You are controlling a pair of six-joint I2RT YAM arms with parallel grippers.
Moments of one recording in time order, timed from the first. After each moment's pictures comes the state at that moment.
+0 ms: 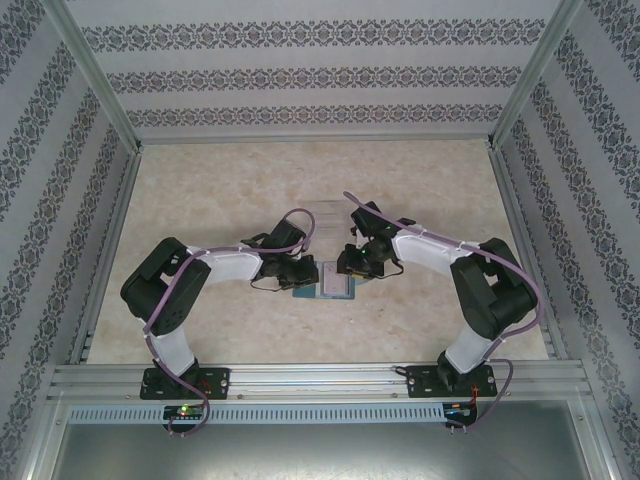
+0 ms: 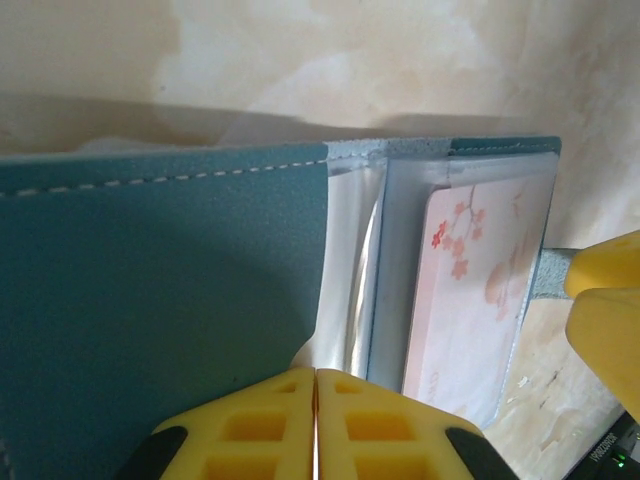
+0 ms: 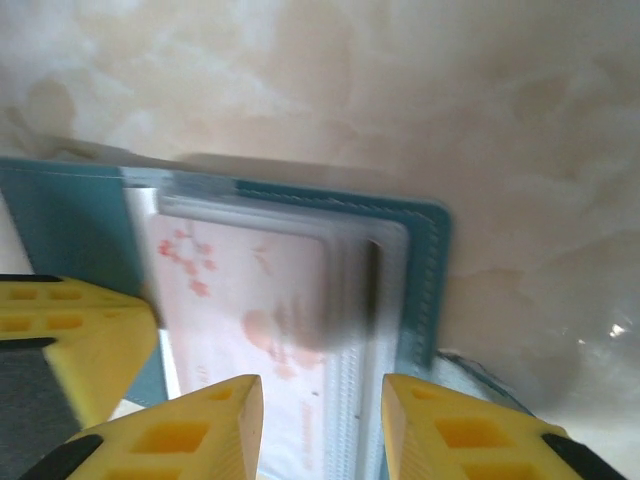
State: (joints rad) left arm -0.62 1.78 0.89 -0.14 0.42 -0.83; right arm 0.53 1.68 0.98 -0.55 -0.35 0.65
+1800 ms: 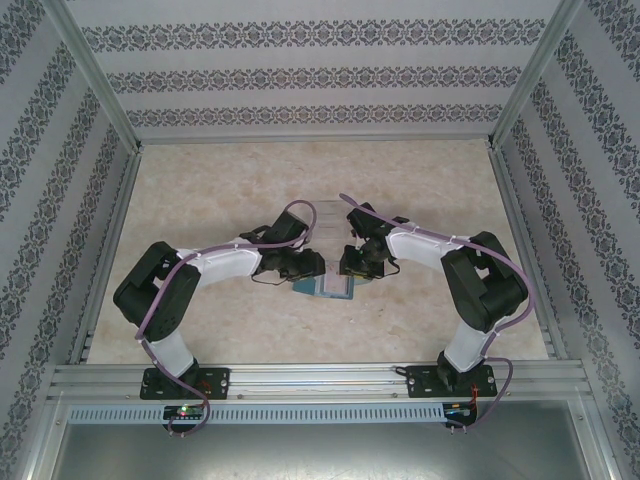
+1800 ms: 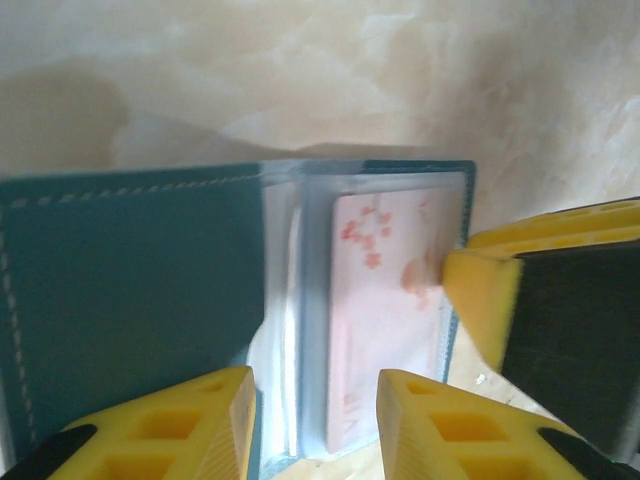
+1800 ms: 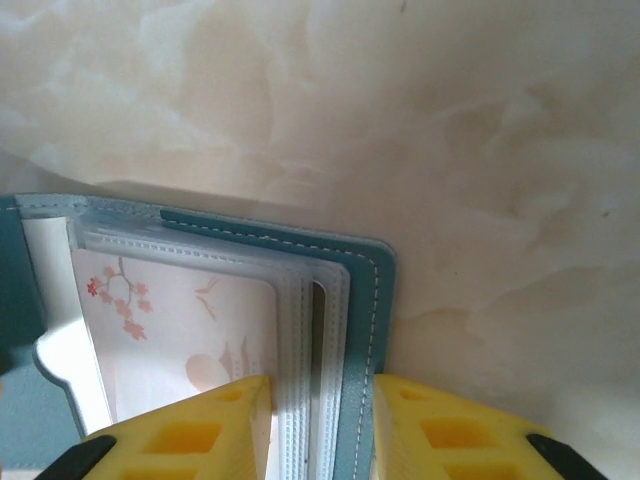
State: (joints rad) left arm -0.65 1.72 1.00 -0.29 0.34 -0.78; right arm 0.54 1.75 1.01 -0.58 -0.27 0.65
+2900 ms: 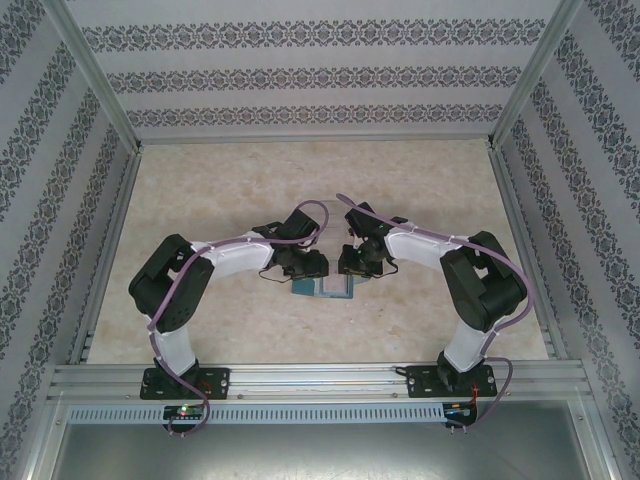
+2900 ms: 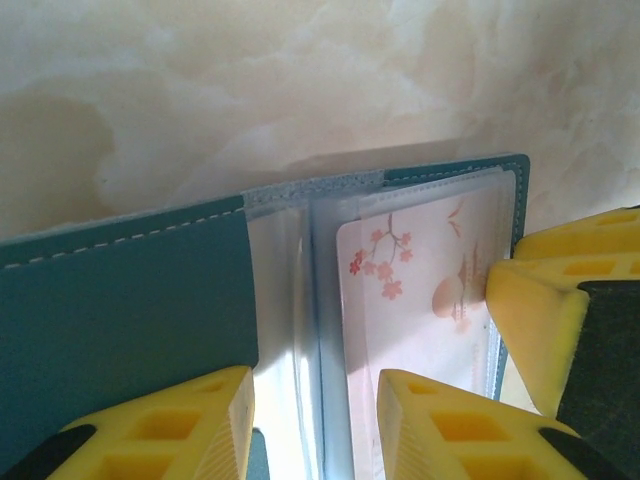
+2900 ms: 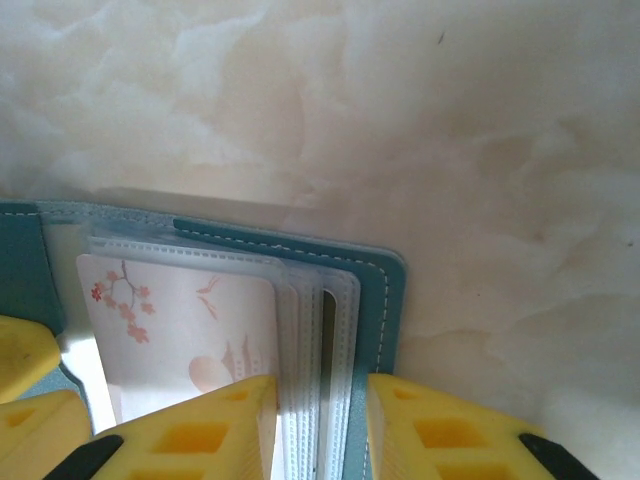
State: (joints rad) left arm -0.67 1.82 1.08 -0.38 0.30 -0.72; right arm 0.55 1.75 1.01 -0.56 -0.25 0.64
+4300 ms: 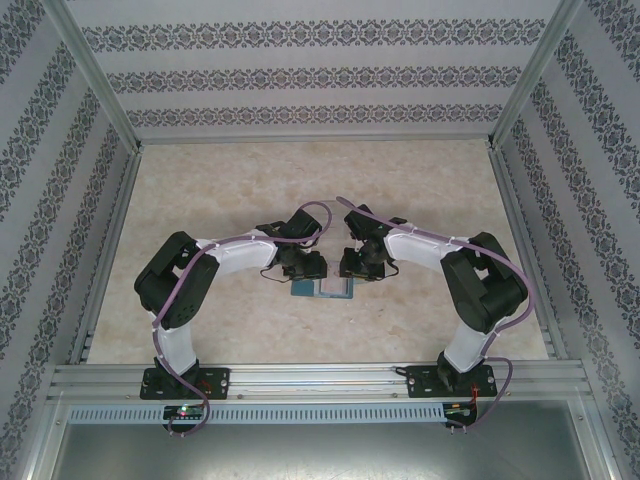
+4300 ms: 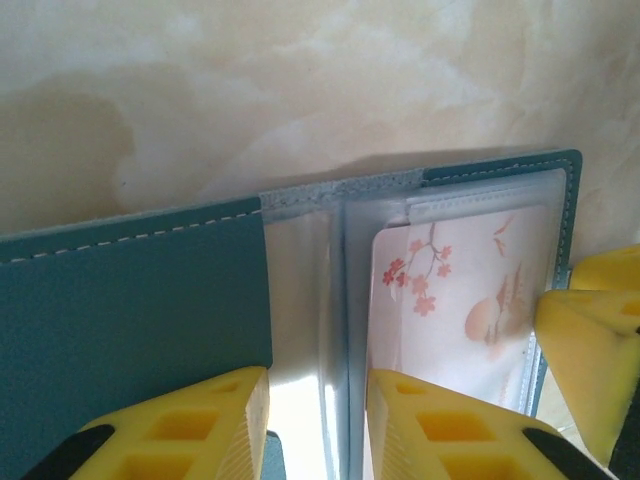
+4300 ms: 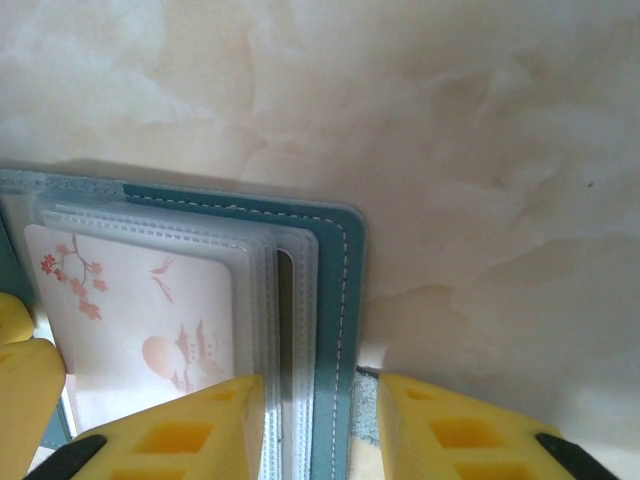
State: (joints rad) left arm -0.67 1.85 1.12 -0.44 0.27 -0.69; right arm 0.56 1.74 1.01 -0.62 -0.22 0.65
